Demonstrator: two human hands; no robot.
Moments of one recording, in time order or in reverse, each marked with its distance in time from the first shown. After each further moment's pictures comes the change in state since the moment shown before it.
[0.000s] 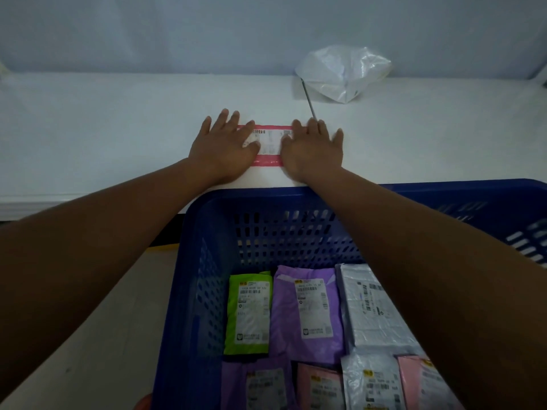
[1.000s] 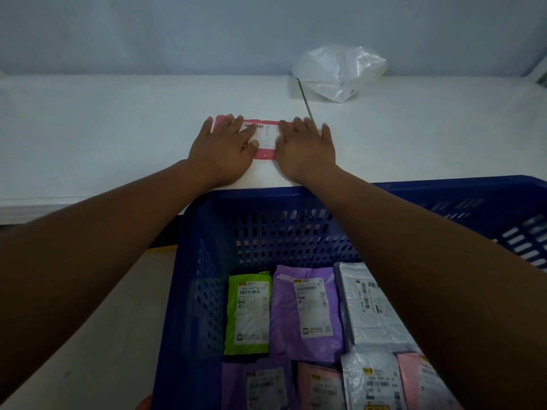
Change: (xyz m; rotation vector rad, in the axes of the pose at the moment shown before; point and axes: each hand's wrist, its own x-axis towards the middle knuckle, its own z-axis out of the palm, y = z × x) left_hand -0.004 0.005 -0.003 0.011 0.046 0.082; right_hand 0.003 0.000 0.003 -0.039 0.082 -0.167
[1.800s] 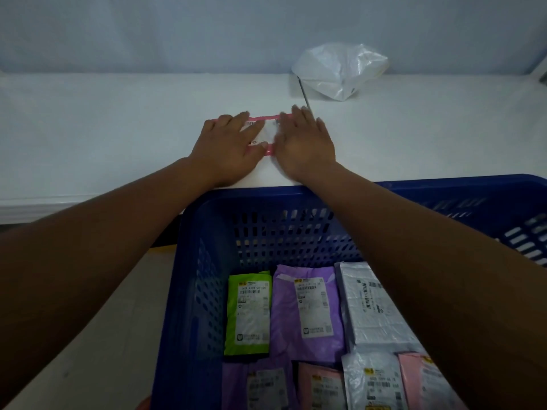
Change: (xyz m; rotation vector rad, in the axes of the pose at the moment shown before) left_hand -0.007 0.005 -0.009 0.013 0.086 0.082; right_hand 0.000 0.000 -0.004 0.080 0.058 -0.051
